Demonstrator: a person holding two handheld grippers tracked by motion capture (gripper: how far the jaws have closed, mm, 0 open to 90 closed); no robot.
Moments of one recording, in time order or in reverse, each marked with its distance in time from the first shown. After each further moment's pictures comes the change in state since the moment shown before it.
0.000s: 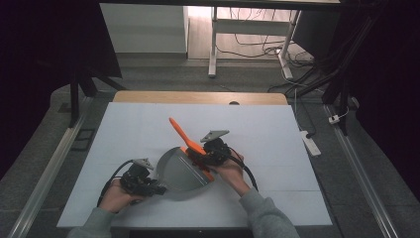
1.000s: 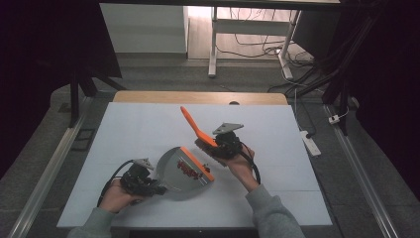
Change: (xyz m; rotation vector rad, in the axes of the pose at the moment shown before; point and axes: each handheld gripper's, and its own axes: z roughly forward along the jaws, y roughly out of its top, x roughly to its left) left arm 0.000 0.000 0.000 0.000 0.001 0.001; right arm -0.025 0.003 -0.029 -0.064 -0.077 0.031
